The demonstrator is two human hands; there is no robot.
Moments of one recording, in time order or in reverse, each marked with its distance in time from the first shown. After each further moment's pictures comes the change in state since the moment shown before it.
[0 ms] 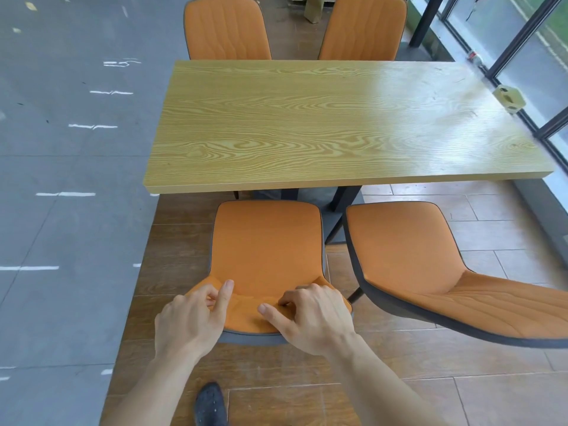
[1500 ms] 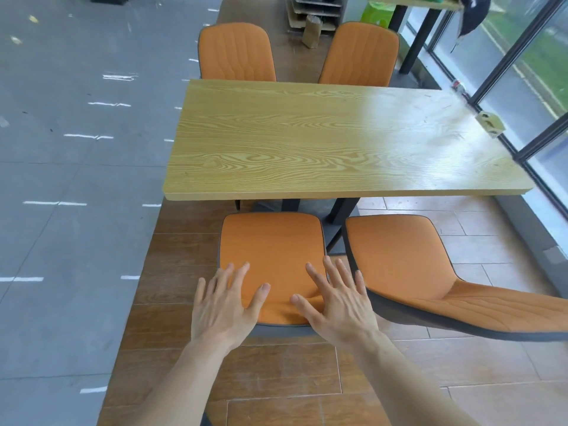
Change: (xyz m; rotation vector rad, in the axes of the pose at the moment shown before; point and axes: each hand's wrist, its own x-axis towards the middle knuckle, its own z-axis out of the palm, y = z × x) left_hand -0.004 0.013 -0.012 0.023 -0.172 0.120; right_hand -0.019 0.004 -0.013 -0.044 -0.068 0.150
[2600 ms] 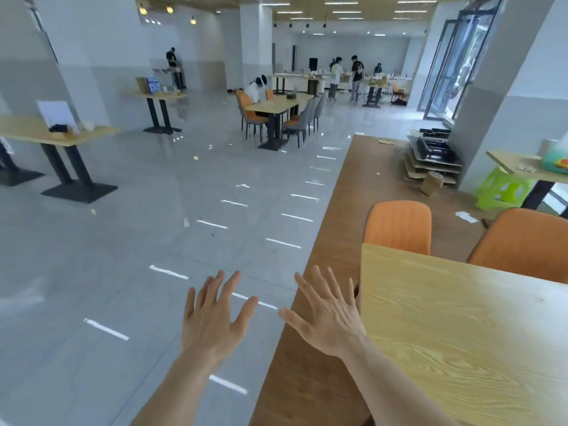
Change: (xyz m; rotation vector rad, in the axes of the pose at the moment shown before) left_hand 0.117 -0.384 -0.385 -0.042 0.527 -0.271; right_hand 0.279 -0.524 -0.128 -0.069 0.144 -0.522
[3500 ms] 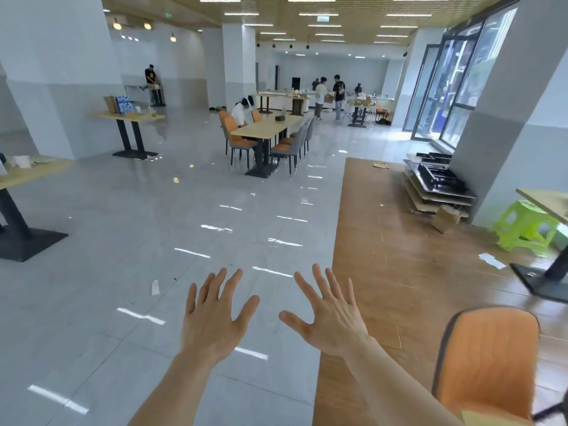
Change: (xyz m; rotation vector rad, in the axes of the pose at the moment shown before) left_hand 0.641 -0.087 0.060 0.013 0.009 0.091; right_hand 0.631 0.049 -0.020 -0.113 0.013 0.069
